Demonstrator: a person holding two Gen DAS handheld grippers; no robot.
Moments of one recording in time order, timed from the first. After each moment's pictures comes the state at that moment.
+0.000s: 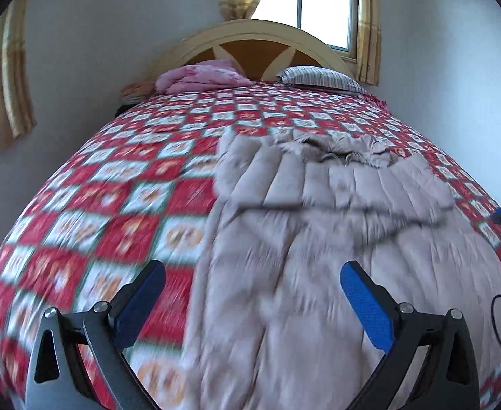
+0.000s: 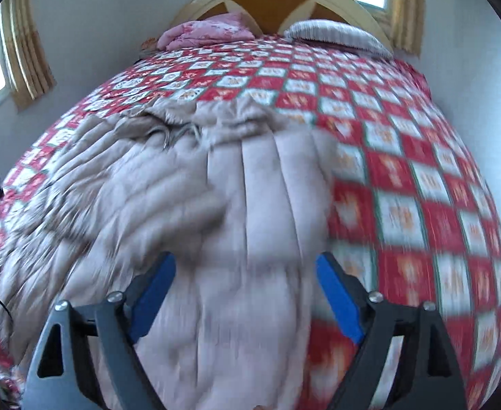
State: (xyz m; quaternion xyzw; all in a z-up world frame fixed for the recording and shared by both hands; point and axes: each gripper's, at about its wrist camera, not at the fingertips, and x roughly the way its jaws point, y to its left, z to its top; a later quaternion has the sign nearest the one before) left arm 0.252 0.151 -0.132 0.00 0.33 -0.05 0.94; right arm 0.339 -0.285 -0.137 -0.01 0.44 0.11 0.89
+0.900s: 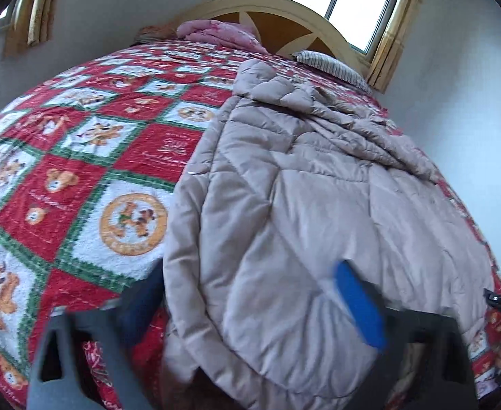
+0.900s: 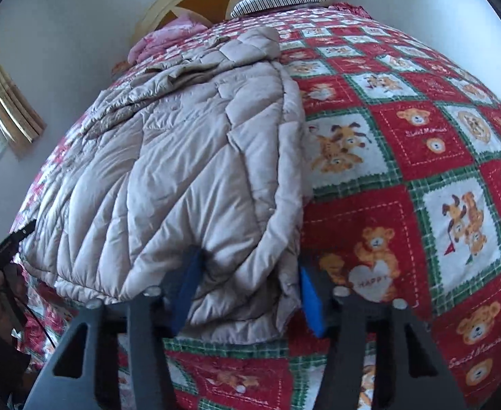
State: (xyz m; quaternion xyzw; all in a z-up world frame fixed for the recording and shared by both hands) left arm 0.188 0.178 -0.225 -0.13 0.38 -0.08 0.91; right arm 0.150 -0.282 -0.216 0.14 0.45 0.06 0.88
